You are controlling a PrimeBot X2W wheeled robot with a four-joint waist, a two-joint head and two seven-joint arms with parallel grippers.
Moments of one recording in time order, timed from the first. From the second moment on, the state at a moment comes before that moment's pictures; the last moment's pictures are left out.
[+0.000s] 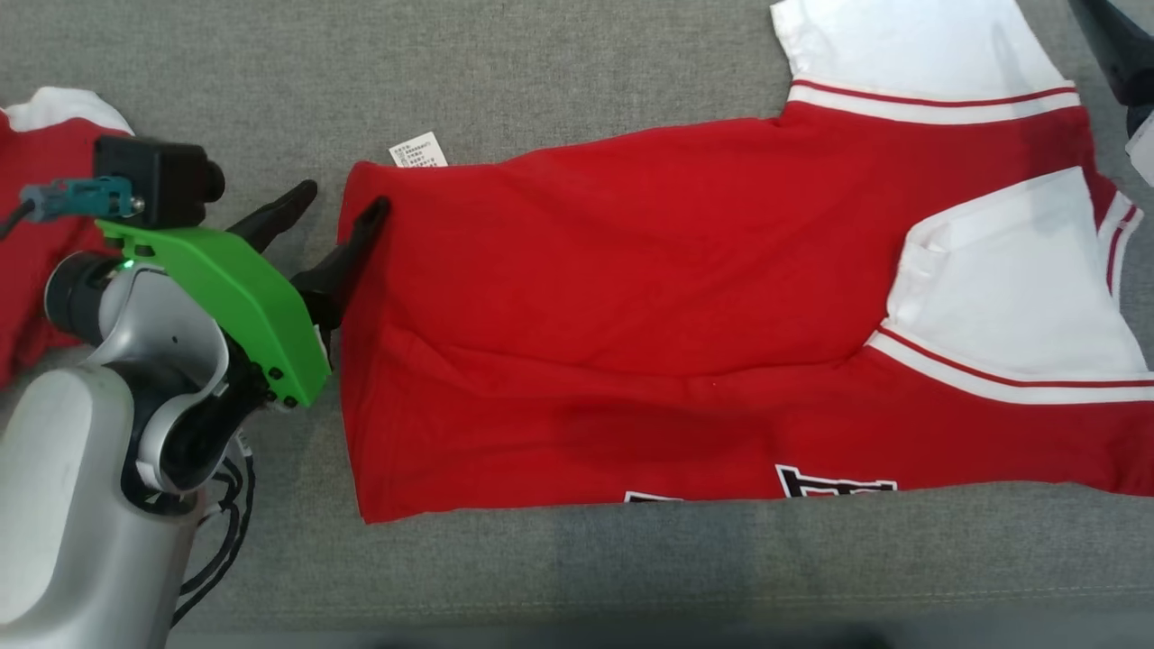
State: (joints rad) left arm -0.46 0.31 -0.28 -0.13 -0.73 -0.01 0.58; right arm -0.76 -0.78 0.56 0.15 0.86 0.00 0.19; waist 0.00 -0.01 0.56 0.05
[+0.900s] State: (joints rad) left arm -0.61 0.23 -0.34 0.05 -0.70 -0.09 0.47; right arm -0.91 -0.71 0.60 0.38 0.78 0.02 0.18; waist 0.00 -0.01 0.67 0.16
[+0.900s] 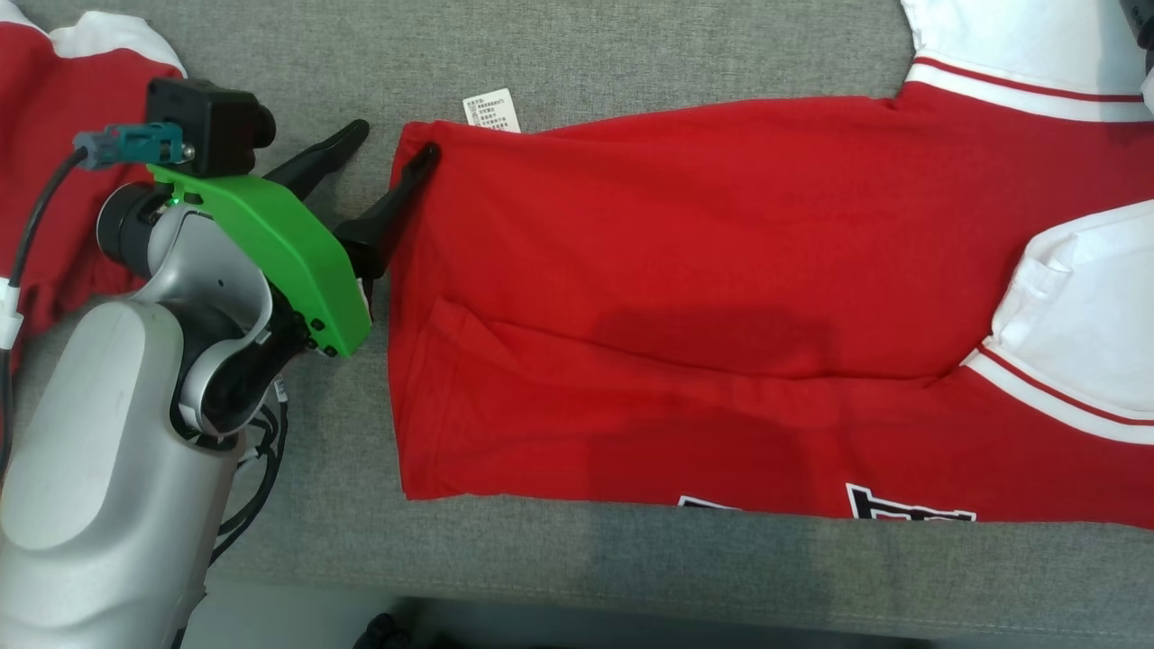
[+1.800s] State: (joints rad) left arm -0.64 0.23 -0.36 0.09 -0.80 -0.11 0.48; right arm -0.96 -0.67 0.62 0.47 0.78 0.07 0.17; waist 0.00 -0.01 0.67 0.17
